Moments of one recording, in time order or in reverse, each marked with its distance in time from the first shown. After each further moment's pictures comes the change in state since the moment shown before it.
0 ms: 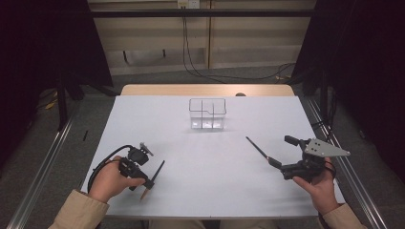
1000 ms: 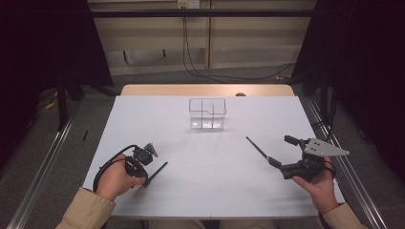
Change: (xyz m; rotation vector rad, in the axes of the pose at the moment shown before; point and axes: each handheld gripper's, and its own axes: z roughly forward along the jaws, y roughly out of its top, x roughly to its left) left arm -0.005 0.013 0.004 0.109 0.084 -0.002; right arm -0.001 -0.001 0.001 0.002 -0.002 -0.003
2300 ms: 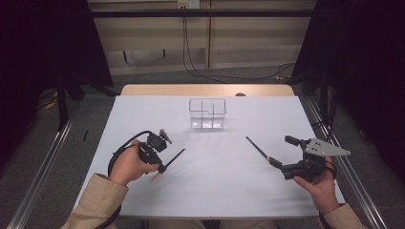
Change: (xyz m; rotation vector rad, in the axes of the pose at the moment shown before) left arm -0.019 0.048 -0.024 -0.115 -0.074 0.138; right arm 0.000 0.000 -0.002 0.007 0.004 0.006
